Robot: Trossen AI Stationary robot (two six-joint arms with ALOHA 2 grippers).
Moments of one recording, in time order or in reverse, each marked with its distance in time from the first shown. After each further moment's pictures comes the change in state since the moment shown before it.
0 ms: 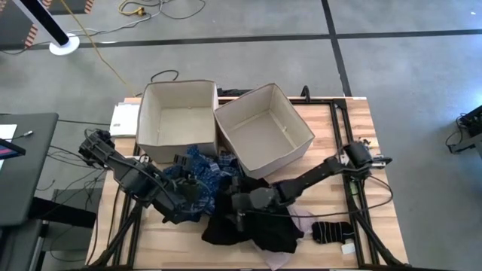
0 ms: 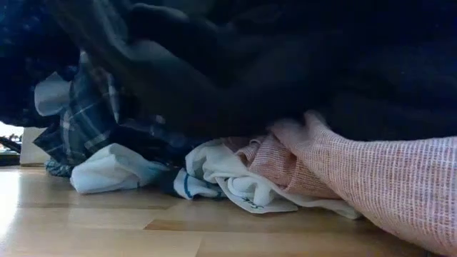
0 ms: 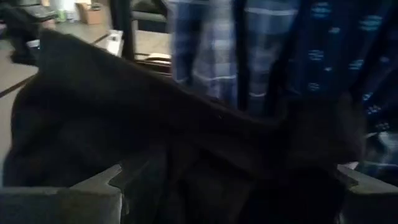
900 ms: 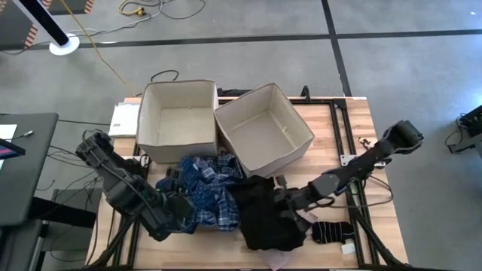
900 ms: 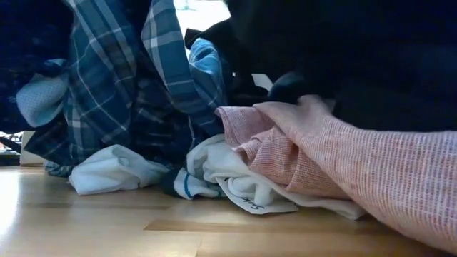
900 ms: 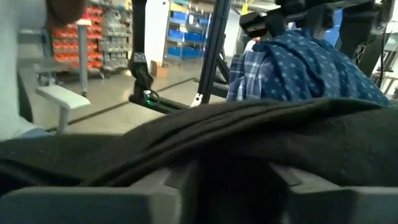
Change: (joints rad) left arm -0.128 0.003 0.000 -0.004 0.060 -0.115; right arm 0.161 -0.593 -0.597 0.253 -0.140 -0.177
